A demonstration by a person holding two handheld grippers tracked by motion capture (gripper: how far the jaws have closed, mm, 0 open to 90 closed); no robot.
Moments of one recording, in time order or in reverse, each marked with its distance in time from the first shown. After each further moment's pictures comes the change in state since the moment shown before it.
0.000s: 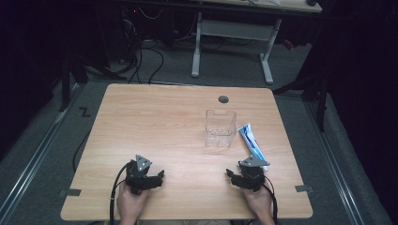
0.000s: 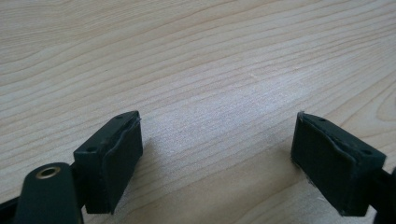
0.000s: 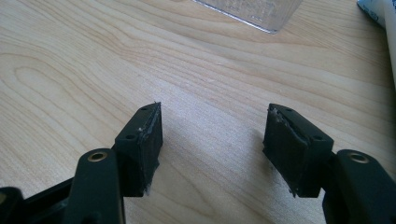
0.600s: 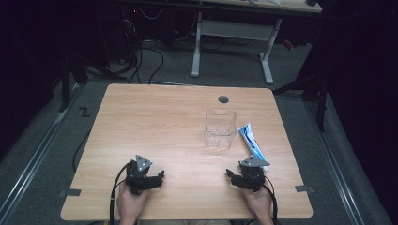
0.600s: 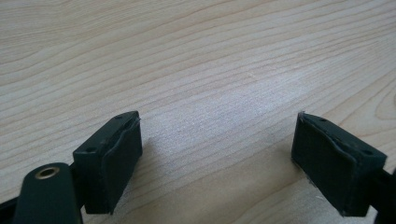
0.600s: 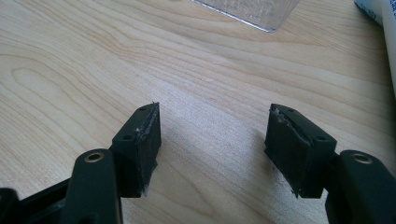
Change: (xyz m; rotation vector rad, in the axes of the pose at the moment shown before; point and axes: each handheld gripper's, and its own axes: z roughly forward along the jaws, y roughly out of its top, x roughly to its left) left arm 0.000 0.000 0.000 -0.003 -0.003 0.001; right arm 0.000 0.000 0.000 0.002 -0.008 0.007
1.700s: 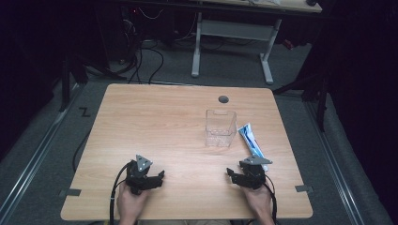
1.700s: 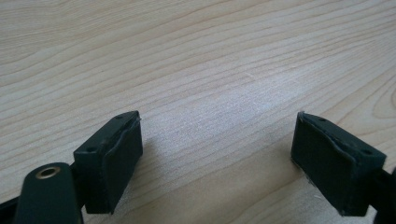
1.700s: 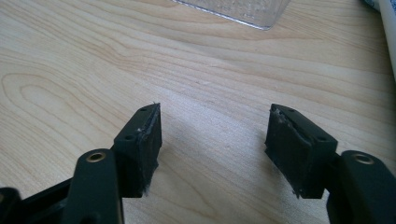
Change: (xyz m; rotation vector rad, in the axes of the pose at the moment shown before) left arm 0.000 0.000 0.000 0.001 -0.005 0.006; right arm -0.004 0.002 -0.001 0.003 0.026 0.086
